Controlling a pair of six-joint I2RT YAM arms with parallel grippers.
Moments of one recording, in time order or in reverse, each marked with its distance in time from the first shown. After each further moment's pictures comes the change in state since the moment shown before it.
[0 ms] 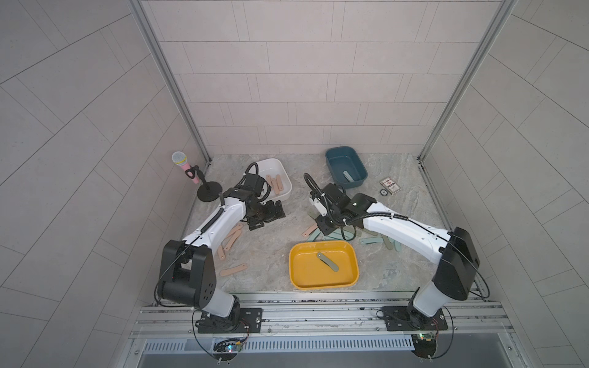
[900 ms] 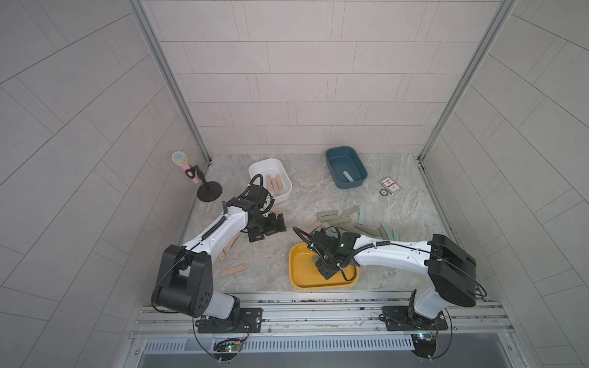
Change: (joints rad) left arm -0.050 -0.025 -0.106 -0.003 -0.009 0.019; right arm 0.230 0.039 -0.321 0.112 0.016 0.198
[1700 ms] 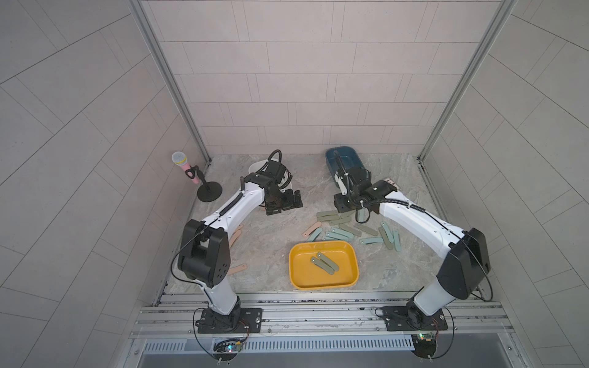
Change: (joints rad) left arm -0.098 0.282 0.449 -0.024 0.000 0.008; right arm -0.533 0.036 0.439 -0.052 0.041 -0.179
